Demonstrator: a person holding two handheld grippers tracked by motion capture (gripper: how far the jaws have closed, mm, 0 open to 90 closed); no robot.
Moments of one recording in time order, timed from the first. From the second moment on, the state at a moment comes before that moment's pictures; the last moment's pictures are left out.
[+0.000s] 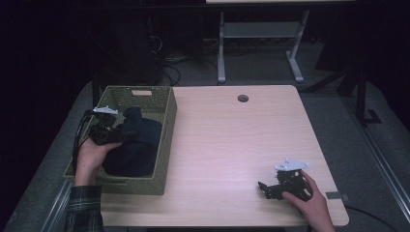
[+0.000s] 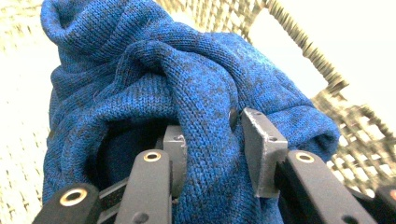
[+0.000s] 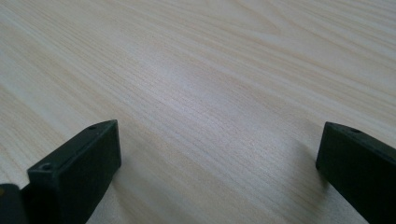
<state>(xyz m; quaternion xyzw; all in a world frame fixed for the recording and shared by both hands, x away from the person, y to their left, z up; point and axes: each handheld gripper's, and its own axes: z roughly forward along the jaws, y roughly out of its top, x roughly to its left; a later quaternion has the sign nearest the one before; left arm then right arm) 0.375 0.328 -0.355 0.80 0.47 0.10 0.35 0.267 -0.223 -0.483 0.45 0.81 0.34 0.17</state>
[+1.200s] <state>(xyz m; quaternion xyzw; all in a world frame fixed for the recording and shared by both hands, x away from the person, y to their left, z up) 0.336 0.338 -0.282 0.74 0.42 0.16 0.49 0.268 -0.223 -0.483 0.45 0.81 0.34 0.17</state>
